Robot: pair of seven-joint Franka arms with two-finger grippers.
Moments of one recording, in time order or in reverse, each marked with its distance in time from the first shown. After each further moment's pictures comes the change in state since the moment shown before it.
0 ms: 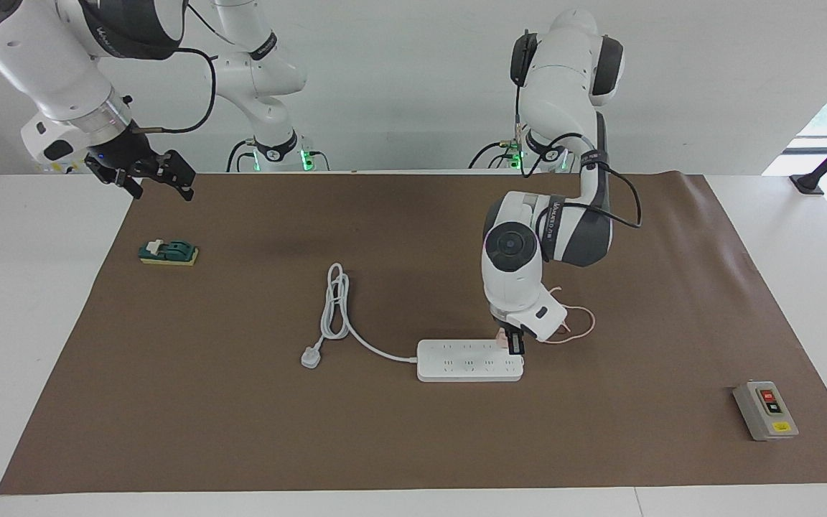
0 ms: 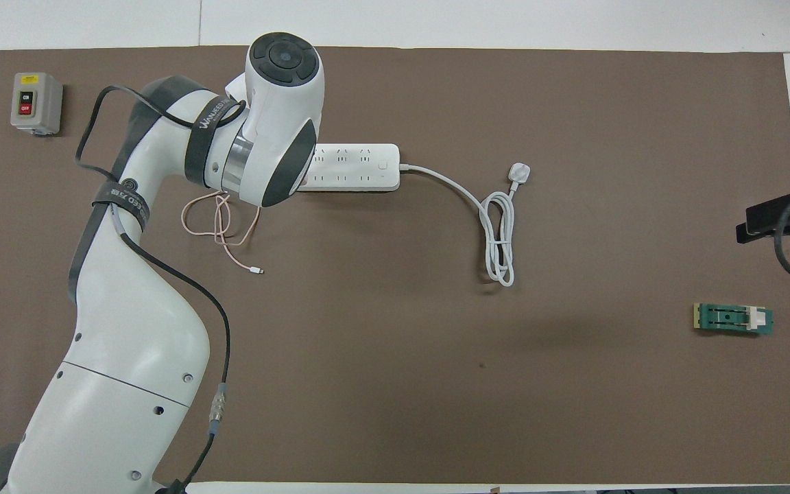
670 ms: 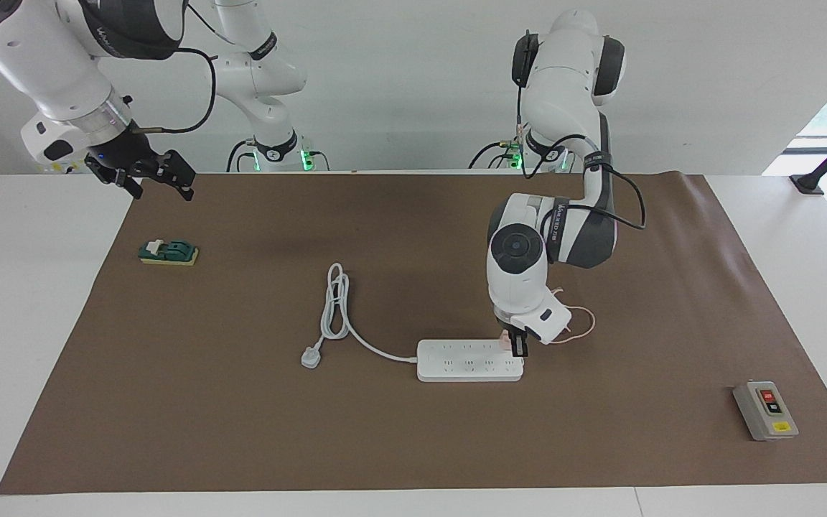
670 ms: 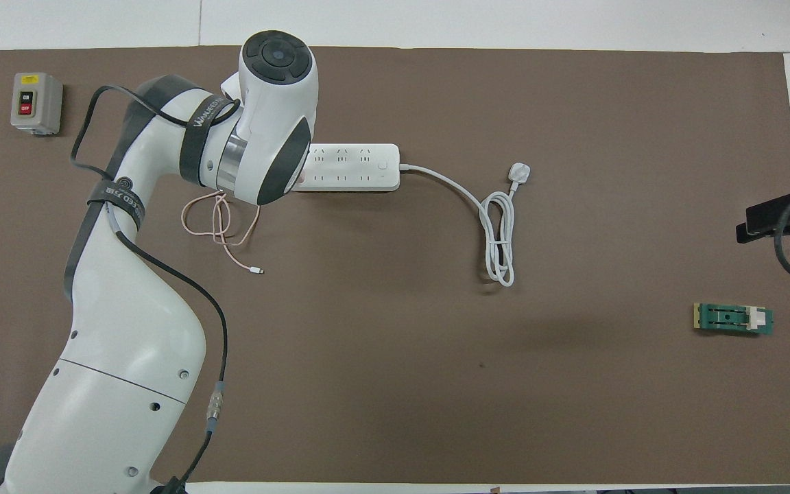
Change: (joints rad) left arm 0.010 0.003 -0.001 -0.011 -0.001 0.025 0.019; right arm 0.000 0.000 0.000 0.000 0.000 0.000 0.000
